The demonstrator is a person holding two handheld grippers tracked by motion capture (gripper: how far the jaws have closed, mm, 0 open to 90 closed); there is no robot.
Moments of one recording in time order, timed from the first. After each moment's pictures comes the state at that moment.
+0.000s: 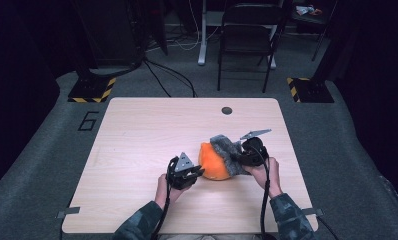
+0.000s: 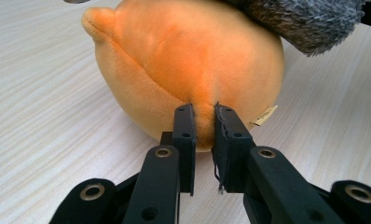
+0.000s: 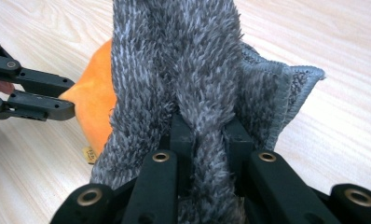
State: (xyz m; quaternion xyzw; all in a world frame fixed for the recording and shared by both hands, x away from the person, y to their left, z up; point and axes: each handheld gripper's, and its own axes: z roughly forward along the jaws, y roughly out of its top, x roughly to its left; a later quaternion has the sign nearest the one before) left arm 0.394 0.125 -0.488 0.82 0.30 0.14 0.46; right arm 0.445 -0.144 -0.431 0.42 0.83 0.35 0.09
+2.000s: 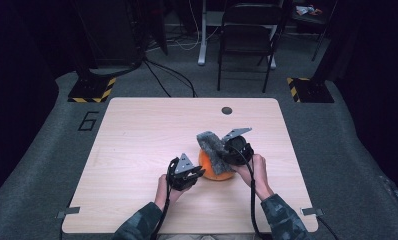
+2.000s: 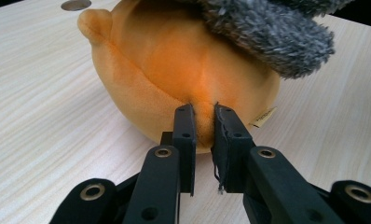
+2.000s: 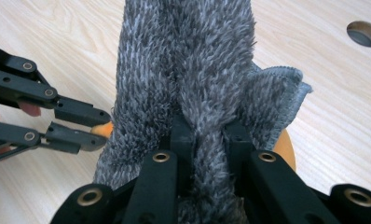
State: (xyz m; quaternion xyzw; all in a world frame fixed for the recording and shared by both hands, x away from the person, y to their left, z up) left arm 0.392 0.124 -0.490 0.82 0.29 0.15 0.47; right arm 0.435 -0.092 -0.411 0.38 0.85 0.33 0.15
